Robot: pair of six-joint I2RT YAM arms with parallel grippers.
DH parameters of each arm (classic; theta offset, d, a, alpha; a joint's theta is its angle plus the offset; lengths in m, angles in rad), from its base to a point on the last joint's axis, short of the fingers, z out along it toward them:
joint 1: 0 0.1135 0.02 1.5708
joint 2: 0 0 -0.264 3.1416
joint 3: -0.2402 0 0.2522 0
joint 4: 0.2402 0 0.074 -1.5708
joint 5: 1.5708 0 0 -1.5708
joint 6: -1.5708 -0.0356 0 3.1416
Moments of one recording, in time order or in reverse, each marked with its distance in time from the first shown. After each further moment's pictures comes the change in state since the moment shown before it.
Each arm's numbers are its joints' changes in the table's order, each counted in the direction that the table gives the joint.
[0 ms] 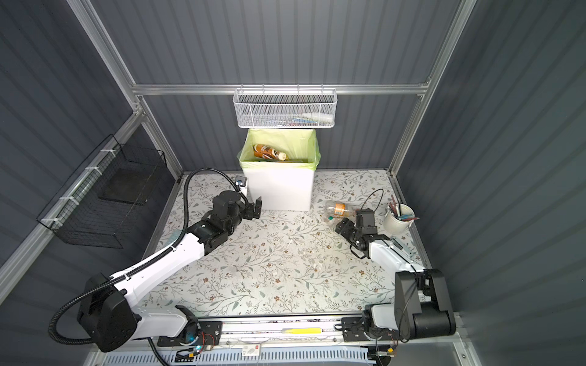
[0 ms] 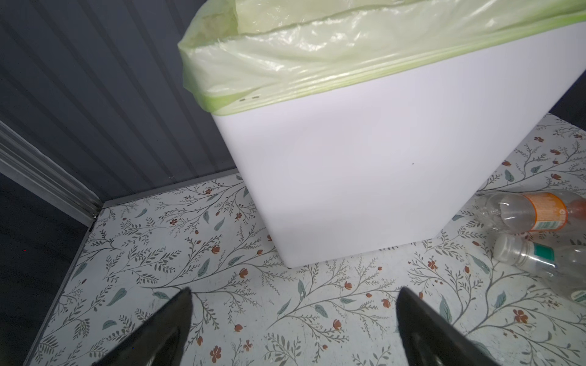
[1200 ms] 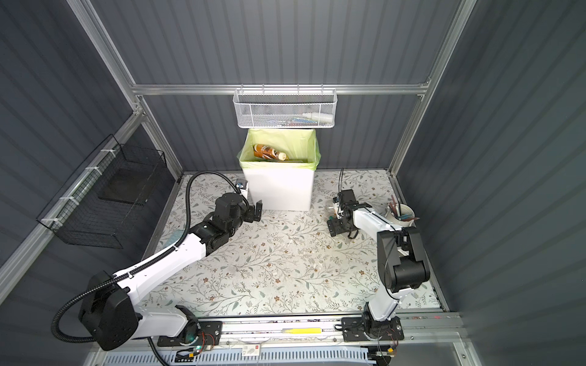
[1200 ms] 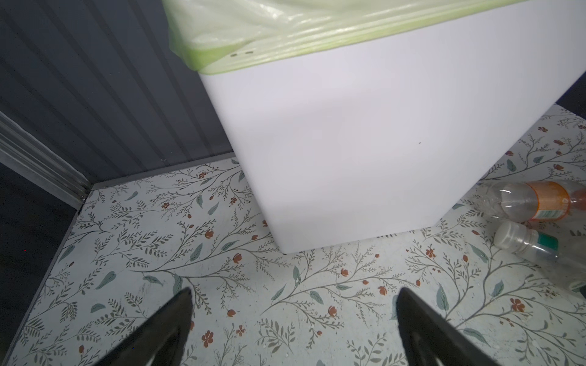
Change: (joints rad) left arm 0.000 -0.009 0.024 0.016 0.007 0.045; right arm 0.101 -0.420 -0.447 0.406 0.158 0.834
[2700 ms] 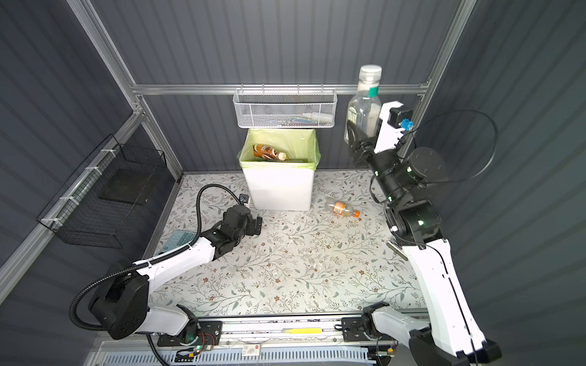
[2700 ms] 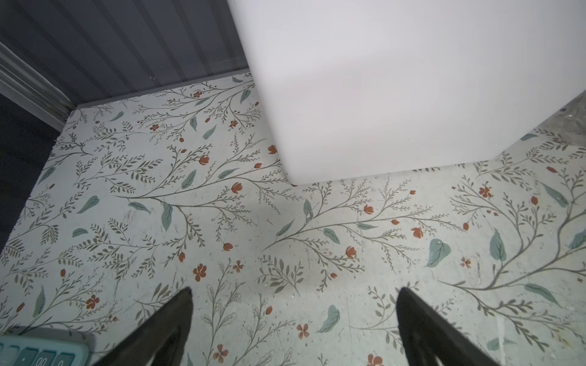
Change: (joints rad) left arm 0.000 -0.082 0.135 -0.006 -0.038 0.113; right arm 0.109 0.513 -0.604 -0.429 -0.128 -0.175
